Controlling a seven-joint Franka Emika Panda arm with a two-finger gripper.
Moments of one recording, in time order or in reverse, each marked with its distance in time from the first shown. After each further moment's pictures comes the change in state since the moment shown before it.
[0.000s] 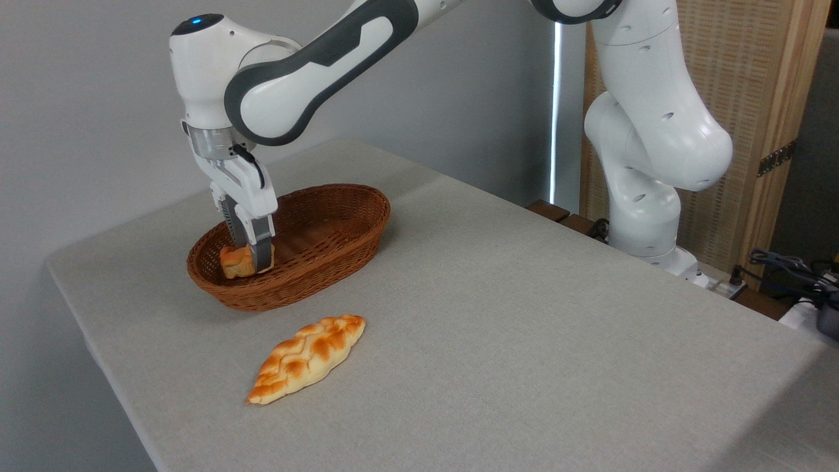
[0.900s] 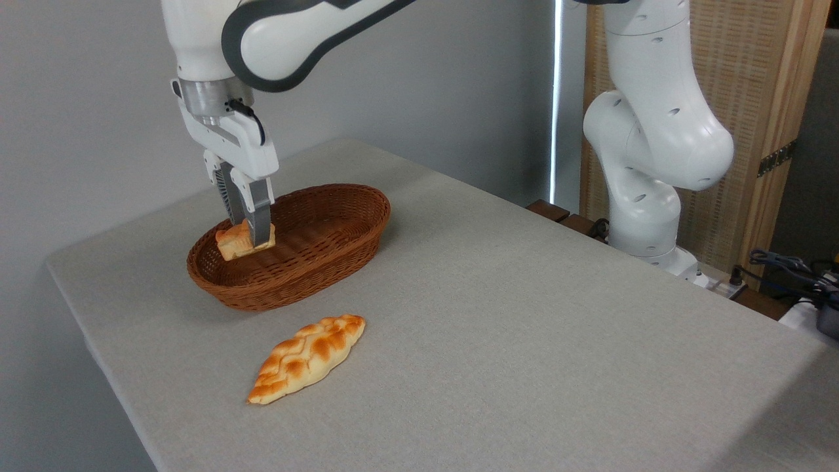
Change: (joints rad) arm 0.031 -0.109 0.029 0.054 0.000 -0.156 0.000
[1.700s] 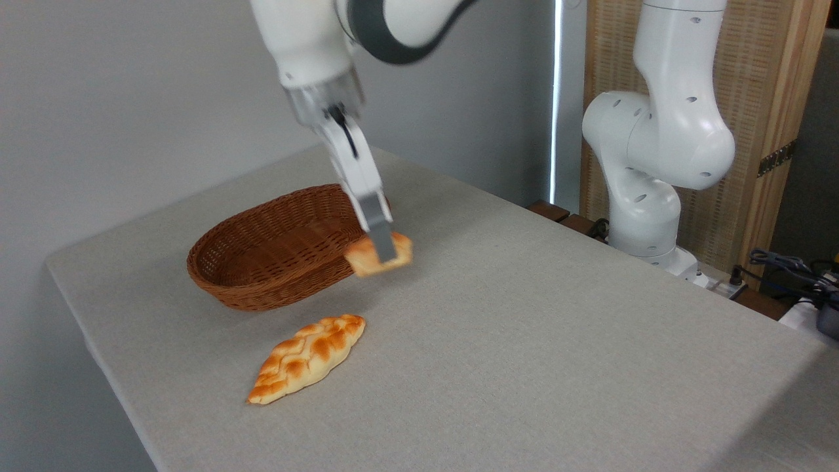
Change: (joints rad) arm 0.036 -0.366 0.211 -0.400 -0.025 -0.191 0.691
